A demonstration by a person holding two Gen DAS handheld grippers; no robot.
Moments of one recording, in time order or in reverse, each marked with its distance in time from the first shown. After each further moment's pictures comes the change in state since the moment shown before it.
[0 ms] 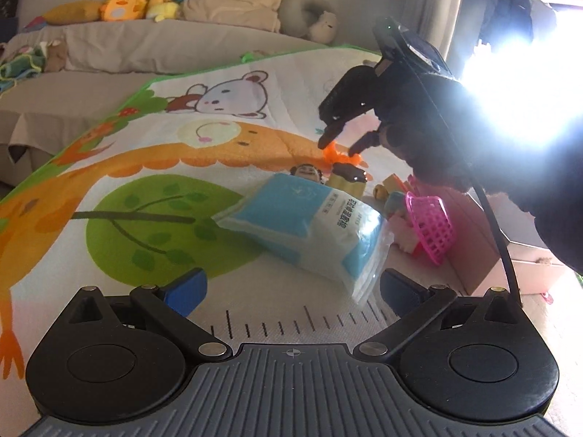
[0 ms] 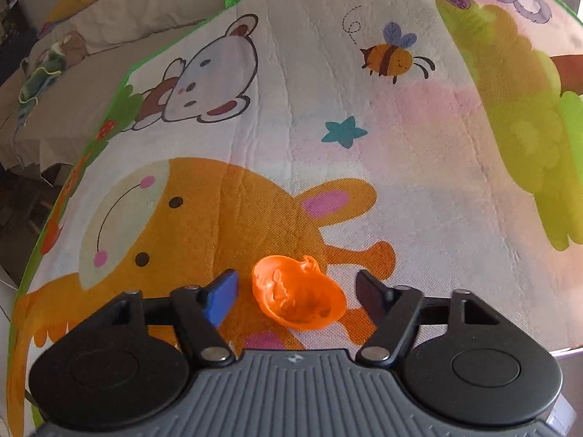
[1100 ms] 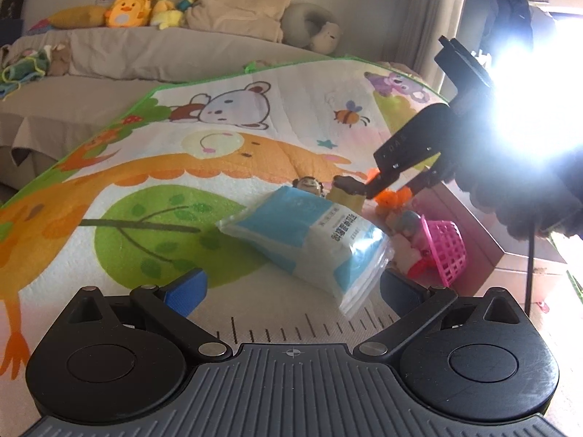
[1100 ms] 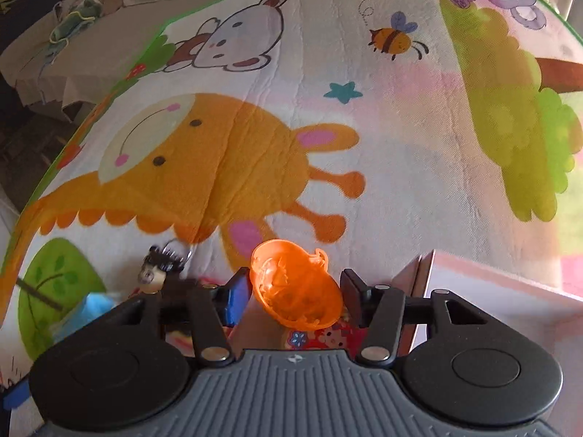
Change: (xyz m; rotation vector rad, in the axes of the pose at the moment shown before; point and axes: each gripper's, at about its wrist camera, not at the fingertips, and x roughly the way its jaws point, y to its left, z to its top) left arm -0.011 0.000 0.002 -0.005 -0.040 0.013; right arm -0.056 -0.007 -0.065 -0.143 0.113 -0.002
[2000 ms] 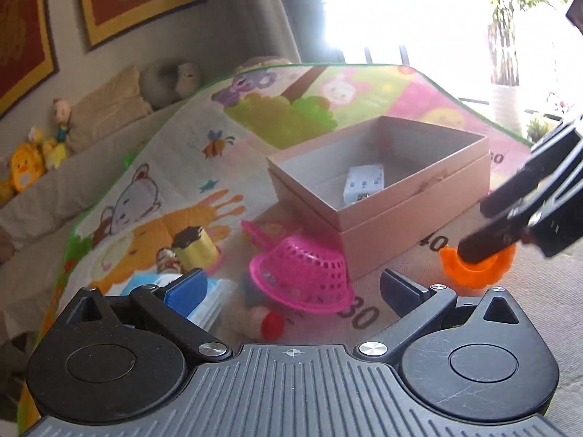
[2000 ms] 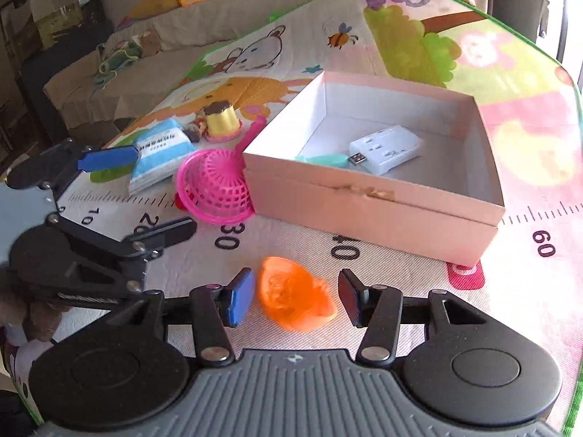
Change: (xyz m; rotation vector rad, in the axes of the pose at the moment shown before) left arm 0.014 -0.163 -0.033 0.653 -0.058 -0.027; right arm -0.139 -0.079 -0.251 0.022 -0.317 0.058
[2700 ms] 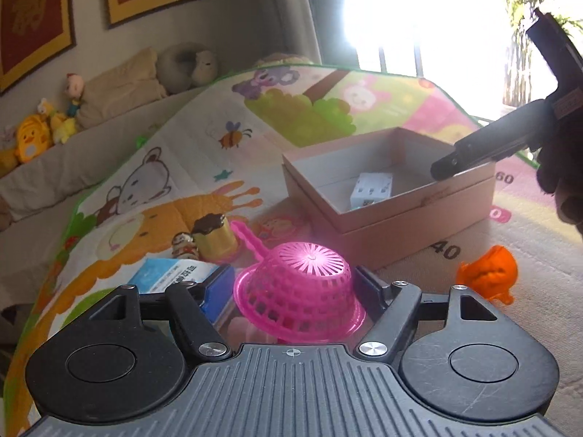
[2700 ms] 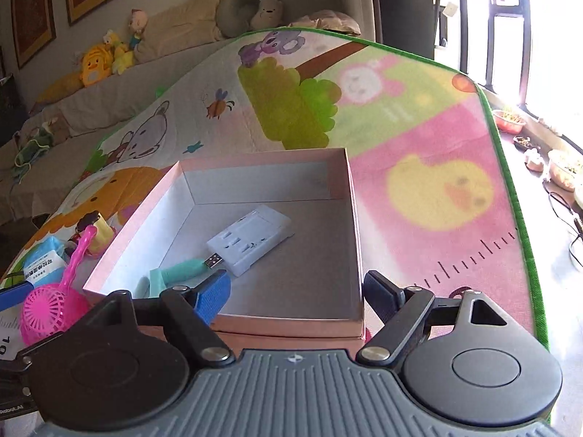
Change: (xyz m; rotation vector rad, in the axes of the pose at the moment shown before) left arm -0.025 0.040 -0.009 -0.148 -0.014 -0.047; right arm 0.036 -0.063 0.038 0.192 -0.148 -0.174
